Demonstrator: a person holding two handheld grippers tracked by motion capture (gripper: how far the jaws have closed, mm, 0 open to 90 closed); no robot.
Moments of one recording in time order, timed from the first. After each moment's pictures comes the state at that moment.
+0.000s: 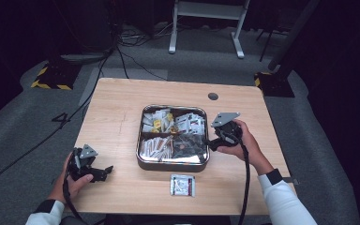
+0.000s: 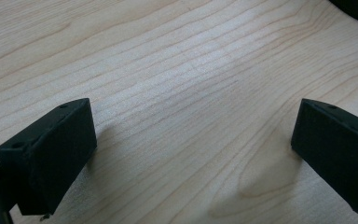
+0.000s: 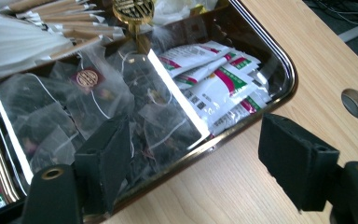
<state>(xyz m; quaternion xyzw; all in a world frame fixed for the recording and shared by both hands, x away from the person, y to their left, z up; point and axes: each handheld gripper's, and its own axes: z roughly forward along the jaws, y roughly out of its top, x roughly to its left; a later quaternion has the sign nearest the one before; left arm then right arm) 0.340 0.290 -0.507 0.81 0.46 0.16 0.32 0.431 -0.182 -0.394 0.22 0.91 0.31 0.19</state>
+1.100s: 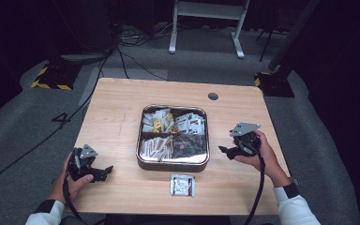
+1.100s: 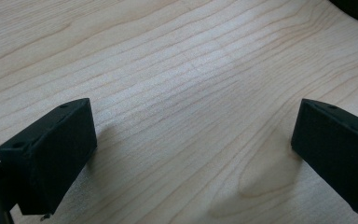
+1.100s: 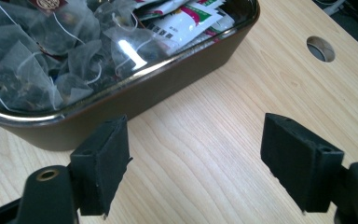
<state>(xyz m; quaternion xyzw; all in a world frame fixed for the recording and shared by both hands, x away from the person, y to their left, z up) 0.340 0.290 -0.507 0.81 0.46 0.17 0.32 0.408 -0.239 -0.411 0.26 0.89 0.30 0.22</state>
